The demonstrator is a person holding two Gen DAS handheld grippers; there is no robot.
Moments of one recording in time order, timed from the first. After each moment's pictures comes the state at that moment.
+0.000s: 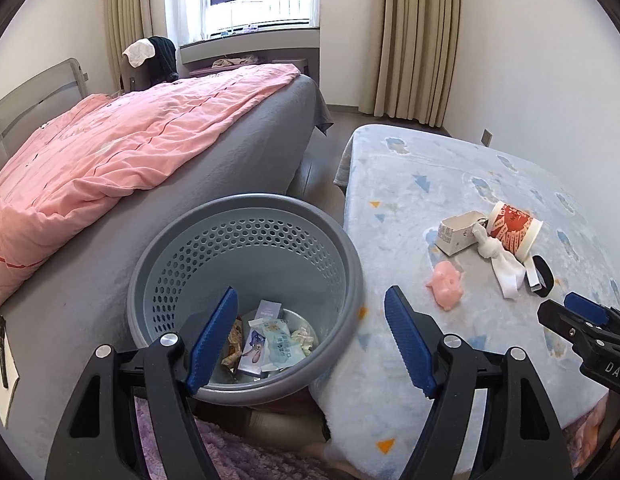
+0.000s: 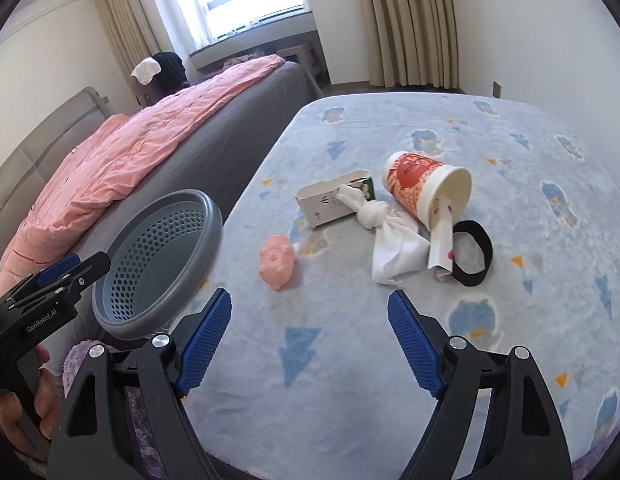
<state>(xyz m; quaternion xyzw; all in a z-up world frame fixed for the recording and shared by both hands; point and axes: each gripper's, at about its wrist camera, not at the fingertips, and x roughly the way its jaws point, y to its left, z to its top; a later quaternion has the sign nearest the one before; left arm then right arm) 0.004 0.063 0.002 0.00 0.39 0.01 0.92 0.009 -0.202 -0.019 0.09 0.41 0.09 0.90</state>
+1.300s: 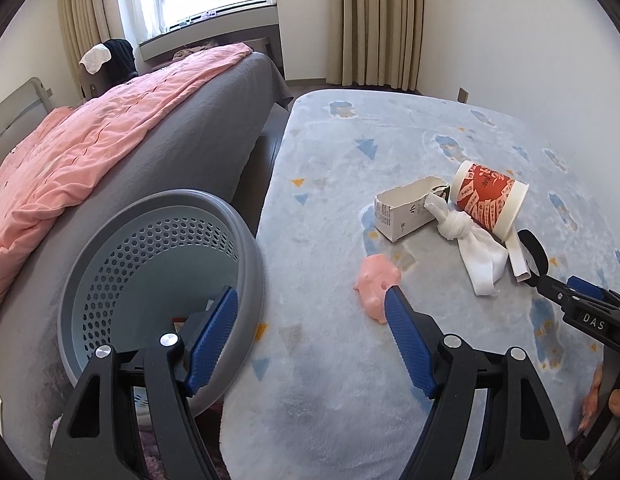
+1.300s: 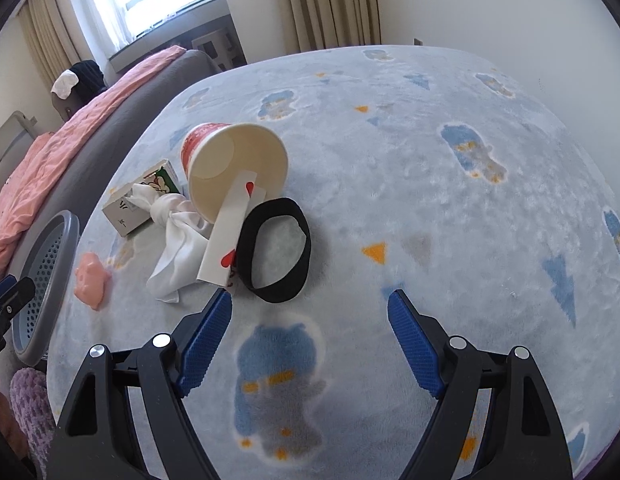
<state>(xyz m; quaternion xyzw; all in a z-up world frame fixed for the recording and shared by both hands) 0.055 -0.028 -0.037 0.05 0.43 -0.03 0.90 0.061 -0.316 -0.090 0.11 0.46 -0.02 0.88</state>
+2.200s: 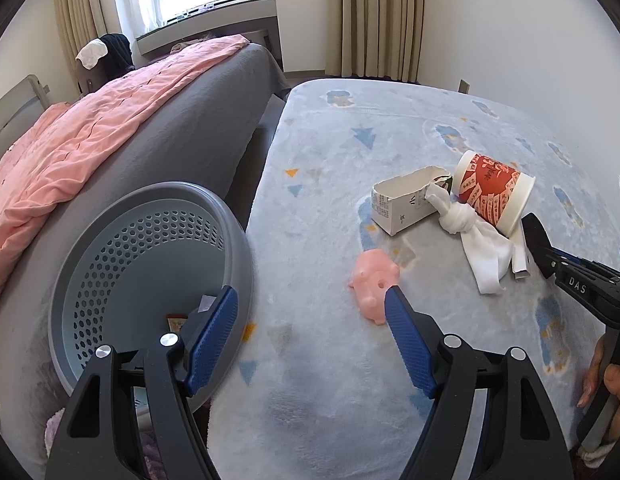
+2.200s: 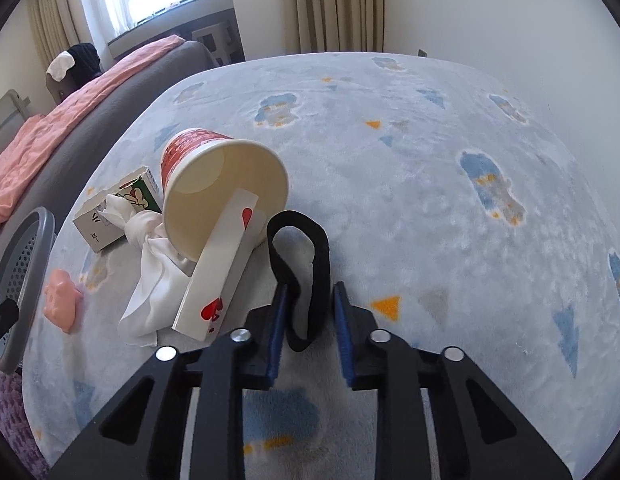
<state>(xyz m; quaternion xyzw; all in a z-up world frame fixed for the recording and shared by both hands) 0.062 -0.034 -0.048 0.05 0.44 -0.03 0.89 0.091 -0.311 -0.092 0.08 0.46 -0.03 0.88</state>
